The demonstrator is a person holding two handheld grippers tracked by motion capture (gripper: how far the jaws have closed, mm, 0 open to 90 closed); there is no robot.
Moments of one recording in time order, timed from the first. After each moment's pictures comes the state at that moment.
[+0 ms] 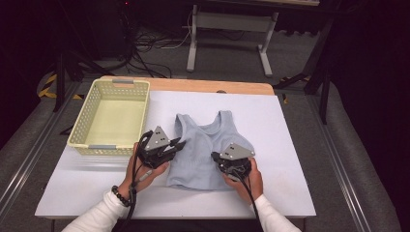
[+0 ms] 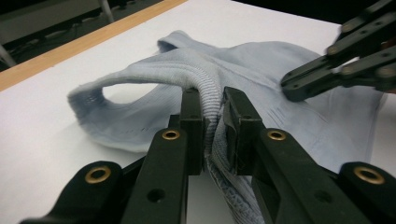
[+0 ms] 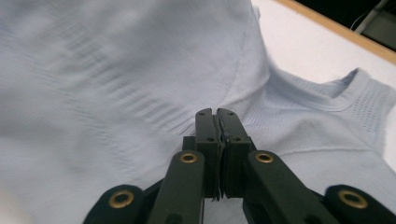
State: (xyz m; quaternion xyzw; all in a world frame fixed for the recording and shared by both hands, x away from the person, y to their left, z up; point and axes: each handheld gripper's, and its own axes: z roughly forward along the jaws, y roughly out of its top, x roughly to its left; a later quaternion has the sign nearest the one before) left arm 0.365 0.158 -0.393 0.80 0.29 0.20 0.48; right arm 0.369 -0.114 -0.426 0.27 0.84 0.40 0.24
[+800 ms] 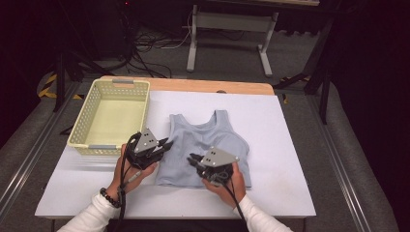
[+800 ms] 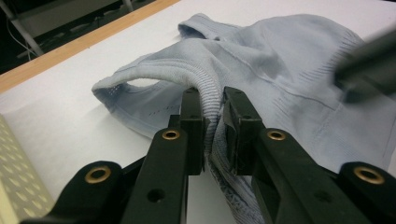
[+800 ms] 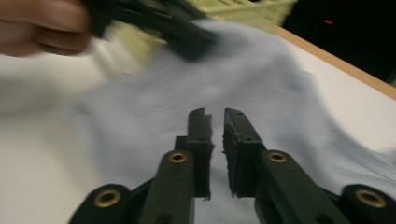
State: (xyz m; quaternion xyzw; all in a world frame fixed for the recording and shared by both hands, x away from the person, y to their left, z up) left arm 0.365 0.181 -0.402 0.81 0.30 0.22 0.45; right arm 0.338 -0.062 -0.409 0.19 0.83 0.49 0.20
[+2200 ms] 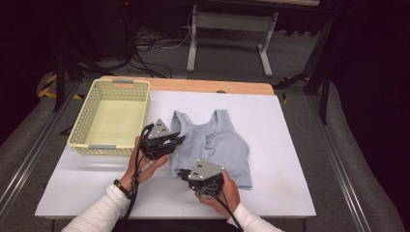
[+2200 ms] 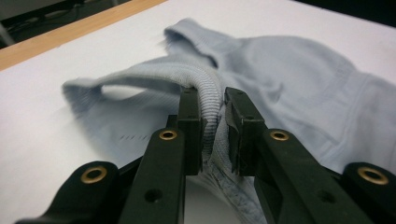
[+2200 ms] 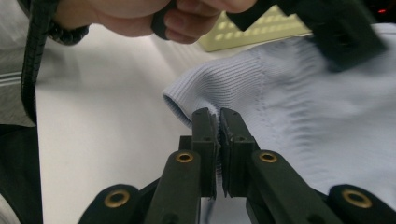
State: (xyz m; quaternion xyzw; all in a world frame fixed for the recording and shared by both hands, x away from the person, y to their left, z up) left arm 0.398 0.147 -0.400 0.81 0.31 0.18 0.47; right arm 0.319 -0.050 -0.417 0.15 0.86 0.45 0.18
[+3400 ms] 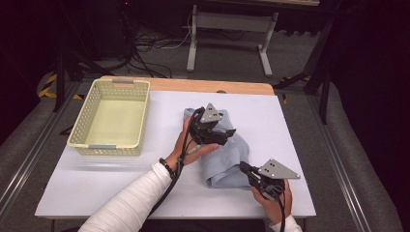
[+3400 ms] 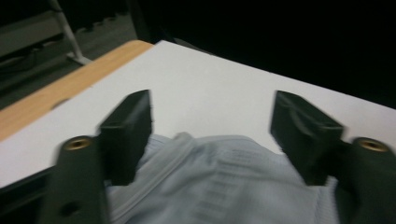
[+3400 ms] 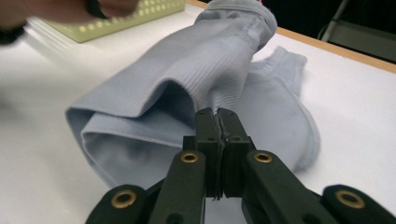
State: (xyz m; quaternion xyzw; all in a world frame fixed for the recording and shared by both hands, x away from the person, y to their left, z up) left arm 0.432 0.036 -0.357 0.80 0.25 0.17 0.51; right arm 0.316 -0.199 -0.418 0.32 0.78 0.47 0.25
